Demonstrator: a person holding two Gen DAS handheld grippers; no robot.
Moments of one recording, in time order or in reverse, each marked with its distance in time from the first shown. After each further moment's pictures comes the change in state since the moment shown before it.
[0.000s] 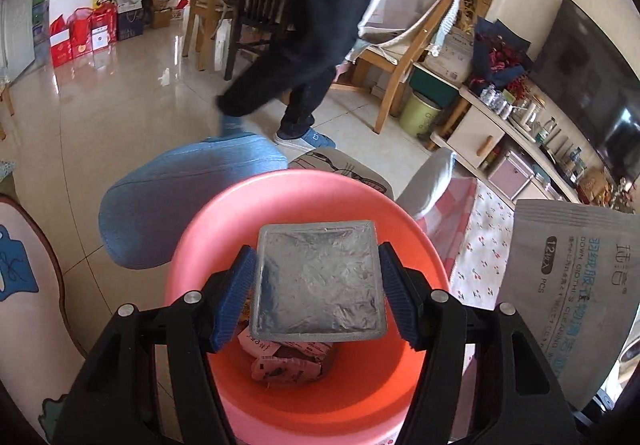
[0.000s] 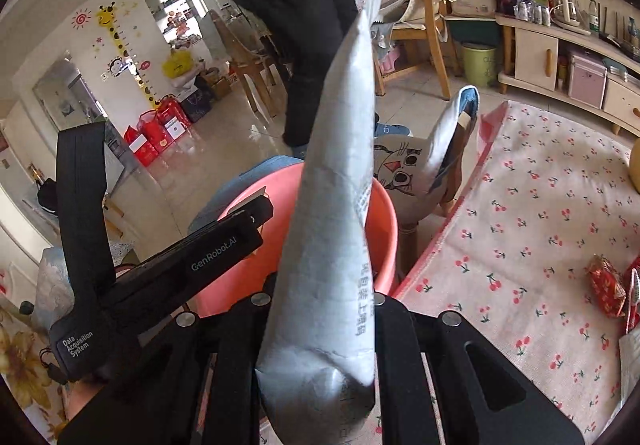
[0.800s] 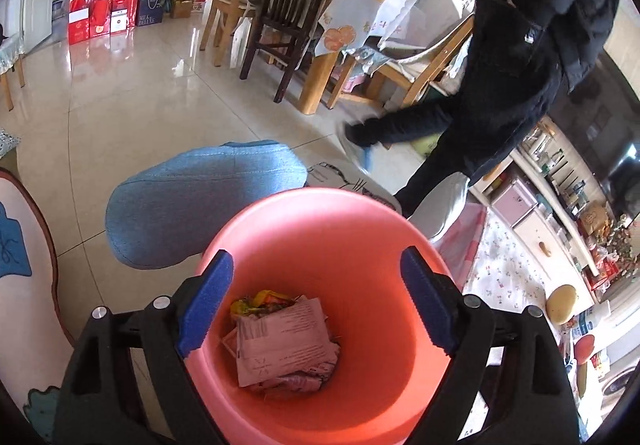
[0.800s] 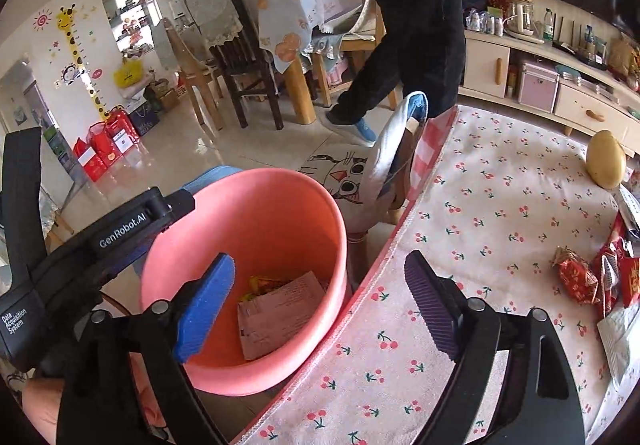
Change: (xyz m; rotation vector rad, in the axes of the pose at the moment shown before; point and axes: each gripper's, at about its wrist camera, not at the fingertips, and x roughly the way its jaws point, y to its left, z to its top) left arm 0.004 0.023 0.007 -0.098 -0.045 -0.015; right arm 0.004 -0.010 -0.020 0.046 -0.063 -0.234
